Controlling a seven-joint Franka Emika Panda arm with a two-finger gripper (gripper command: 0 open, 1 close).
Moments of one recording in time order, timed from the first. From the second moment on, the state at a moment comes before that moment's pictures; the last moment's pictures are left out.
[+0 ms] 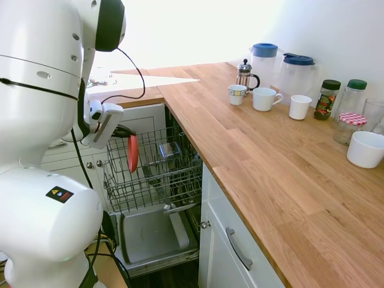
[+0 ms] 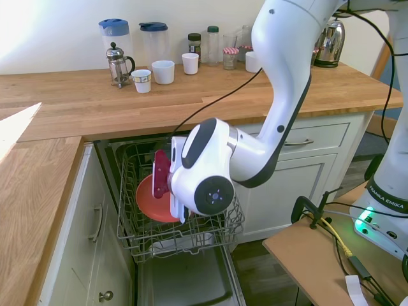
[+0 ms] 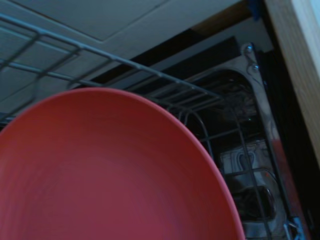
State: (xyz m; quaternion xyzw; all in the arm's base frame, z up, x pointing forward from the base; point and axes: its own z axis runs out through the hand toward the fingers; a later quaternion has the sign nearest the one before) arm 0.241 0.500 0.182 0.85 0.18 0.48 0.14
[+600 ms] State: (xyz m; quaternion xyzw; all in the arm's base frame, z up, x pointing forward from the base) arm 0.240 0.514 0.166 0.86 0.14 0.46 0.16
